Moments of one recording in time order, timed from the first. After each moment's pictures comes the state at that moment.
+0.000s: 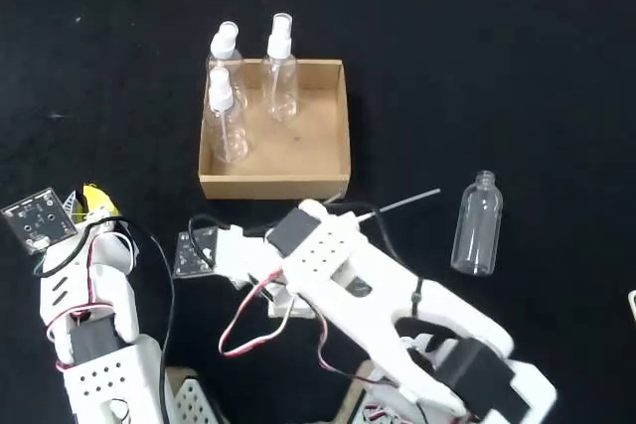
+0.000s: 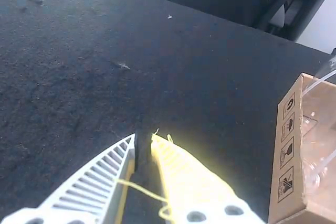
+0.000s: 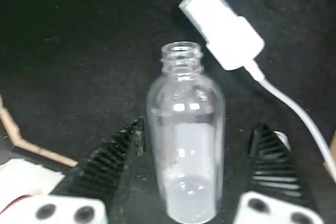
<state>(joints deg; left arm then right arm) -26.5 -98.9 96.1 30.7 6.8 -48.3 -18.4 43.4 74.0 39.8</state>
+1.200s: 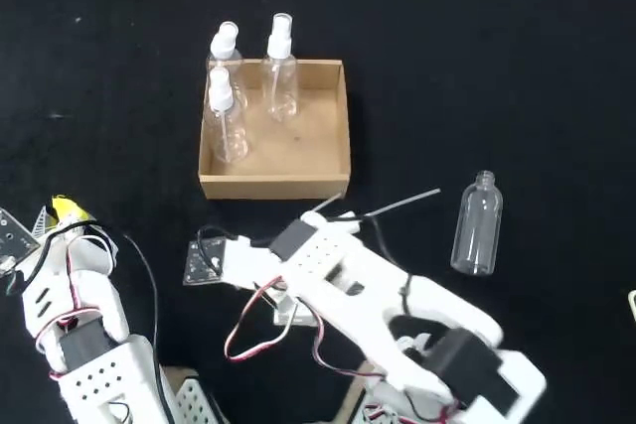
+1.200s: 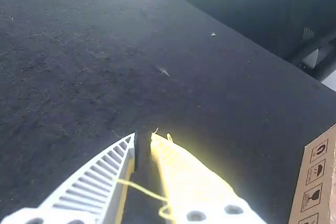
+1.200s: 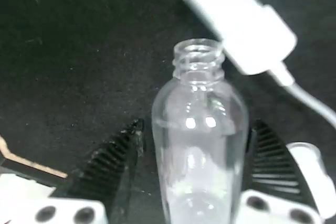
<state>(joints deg) -35.0 -98.9 96.1 30.7 15.7 -46.9 -12.1 49.1 66.0 39.5</state>
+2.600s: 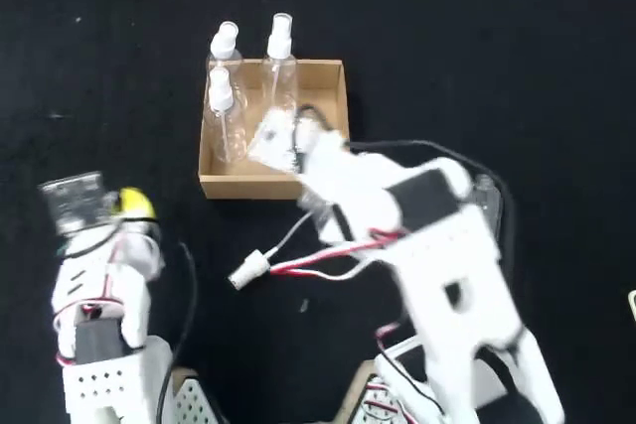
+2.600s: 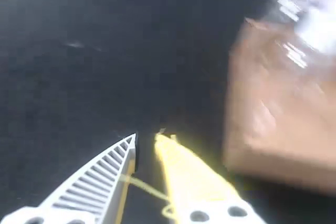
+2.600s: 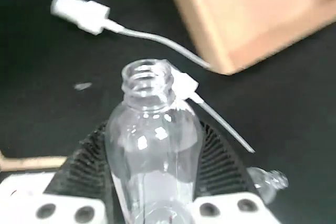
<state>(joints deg) -12.9 -98.7 86.9 48.0 -0.2 -22.7 -36.4 20.4 93.4 37.4</state>
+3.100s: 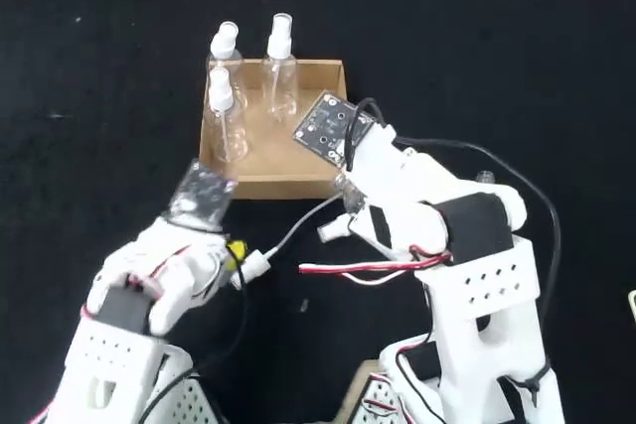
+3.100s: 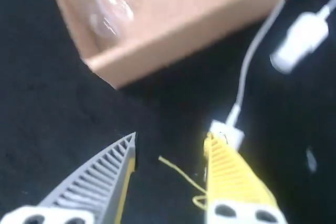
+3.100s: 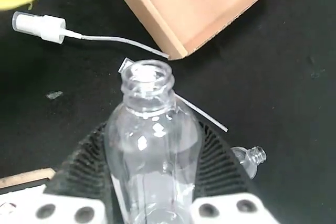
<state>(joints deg) 11.0 -73.3 72.6 60.2 -15.2 -15.8 -42.2 20.0 93.8 37.4</state>
